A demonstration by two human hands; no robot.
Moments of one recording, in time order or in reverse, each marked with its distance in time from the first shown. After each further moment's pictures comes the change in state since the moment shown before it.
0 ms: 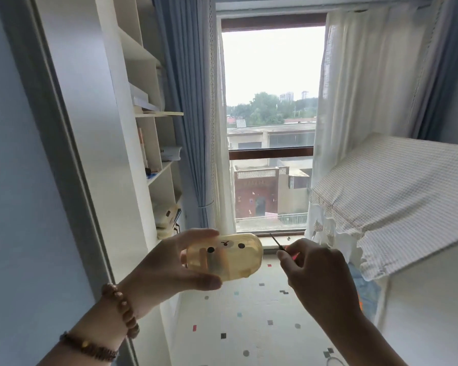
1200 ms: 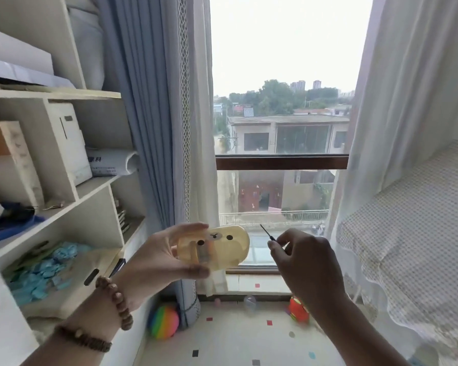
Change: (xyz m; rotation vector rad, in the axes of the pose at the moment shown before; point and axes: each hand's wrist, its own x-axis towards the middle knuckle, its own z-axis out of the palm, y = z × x) left_hand 0.672 -0.200 -0.044 -0.140 0.082 -0.078; right_hand 0.608 0.183 0.346 -0.051 -0.091 -0.004
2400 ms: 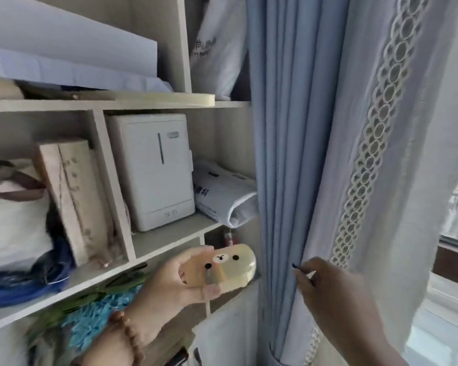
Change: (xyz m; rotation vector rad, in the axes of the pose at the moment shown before) left_hand 0.361 -0.141 -0.245 0.109 0.898 -0.317; right_hand 0.474 -0.157 0.427 0.279 -0.510 -0.553
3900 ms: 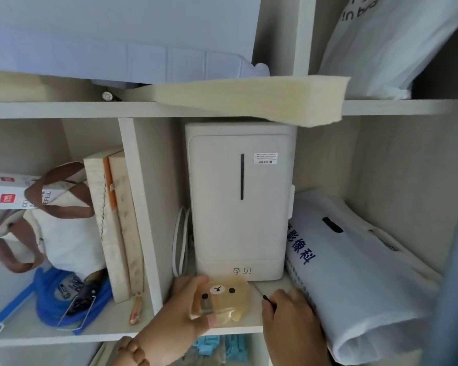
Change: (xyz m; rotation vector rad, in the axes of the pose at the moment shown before) left_hand 0.158 -0.081 -0.096 0.481 0.507 -0.377; right_hand 0.222 -0.139 0.272 0.006 -0.302 -0.669
